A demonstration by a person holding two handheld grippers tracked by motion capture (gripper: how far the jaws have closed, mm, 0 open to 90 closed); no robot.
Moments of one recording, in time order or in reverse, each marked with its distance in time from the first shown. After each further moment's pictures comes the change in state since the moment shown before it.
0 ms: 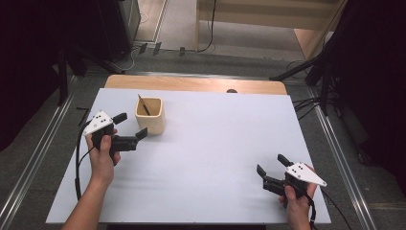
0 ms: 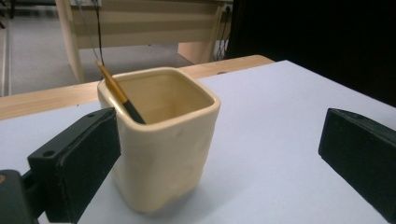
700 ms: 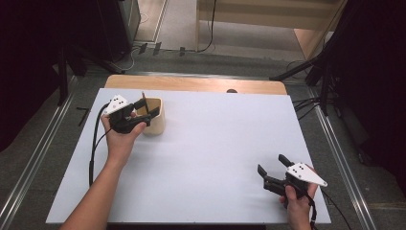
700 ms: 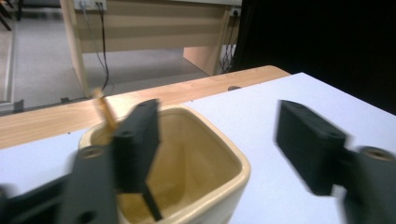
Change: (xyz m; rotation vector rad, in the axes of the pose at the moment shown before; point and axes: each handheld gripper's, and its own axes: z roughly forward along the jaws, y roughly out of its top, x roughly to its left) left arm 0.008 0.024 0.058 -0.015 0.027 -0.007; right arm -0.002 -0.001 -0.001 0.004 -0.008 0.001
